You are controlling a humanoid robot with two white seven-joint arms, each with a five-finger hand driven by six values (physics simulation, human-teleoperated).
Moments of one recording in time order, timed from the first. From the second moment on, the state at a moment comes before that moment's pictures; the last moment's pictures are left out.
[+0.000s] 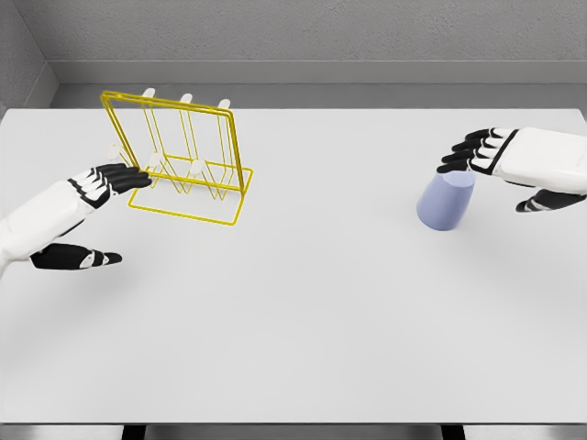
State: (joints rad) left arm 0.01 1.00 -0.25 -1.75 -0.17 -0.61 0.00; right arm -0.58 -1.15 0.55 -1.68 0.22 -0.61 0.46
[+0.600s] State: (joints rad) left arm 0.02 0.99 -0.25 -1.75 -0.17 -0.61 0.00; right arm -0.67 -0.99 0.57 -1.48 0.38 -0.61 0.45
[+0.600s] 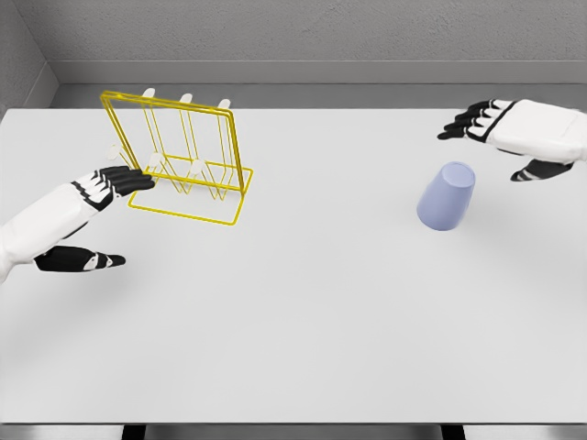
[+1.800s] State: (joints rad) left arm 0.02 1.03 -0.39 -1.75 0.03 -0.61 0.00; right arm -0.75 -0.85 0.75 -1.30 0.50 -0.61 0.46
